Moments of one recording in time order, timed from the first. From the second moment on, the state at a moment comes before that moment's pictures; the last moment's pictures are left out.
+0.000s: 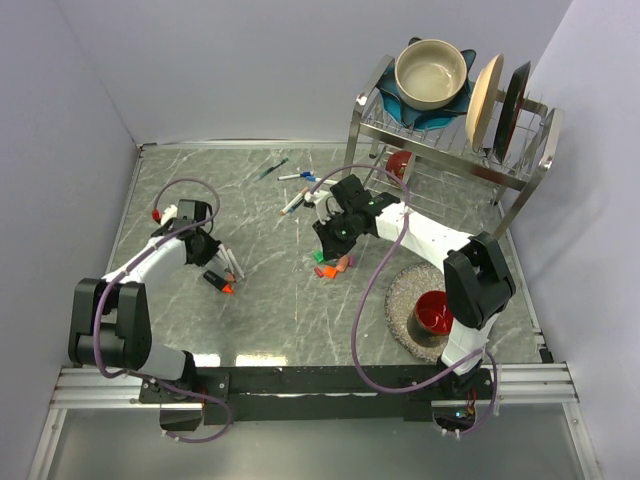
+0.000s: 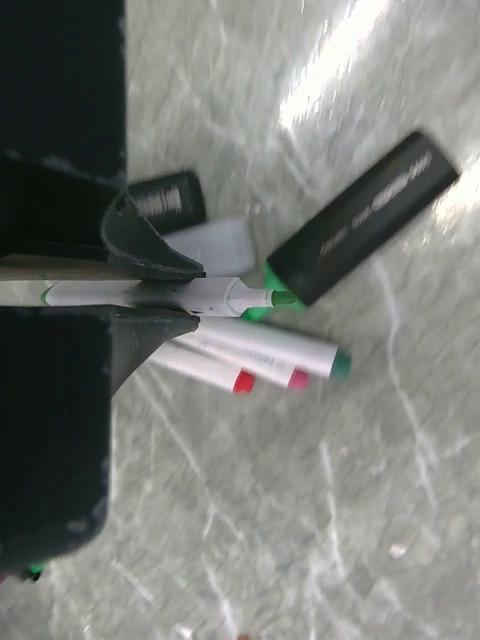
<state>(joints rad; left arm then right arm) -0.10 1.44 0.83 -0.40 -0.22 -0.93 0.61 1.78 1.36 -0.63 -0.36 -0.17</state>
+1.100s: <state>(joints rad) -0.08 1.55 0.95 -0.44 -0.26 -0.85 0.61 1.85 1.40 -0.69 -0.37 -0.21</state>
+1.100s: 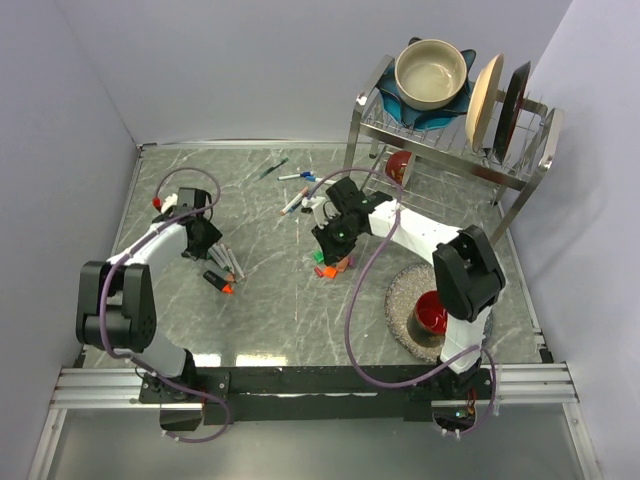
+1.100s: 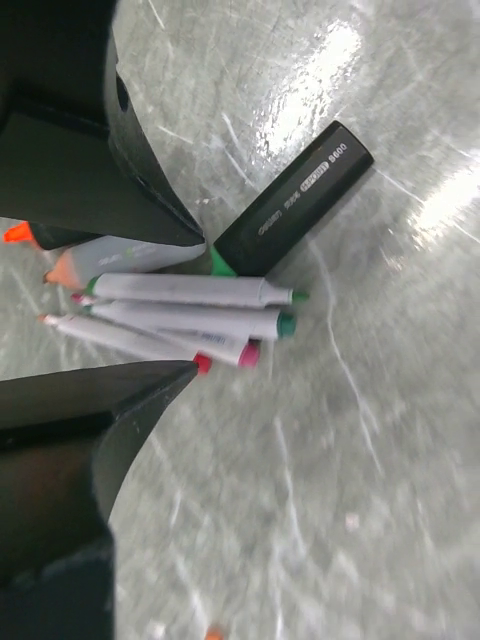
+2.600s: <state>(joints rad) -0.28 1.79 1.33 -0.26 0.20 -0.37 0.55 1.81 1.46 -0.82 -0.52 -0.43</state>
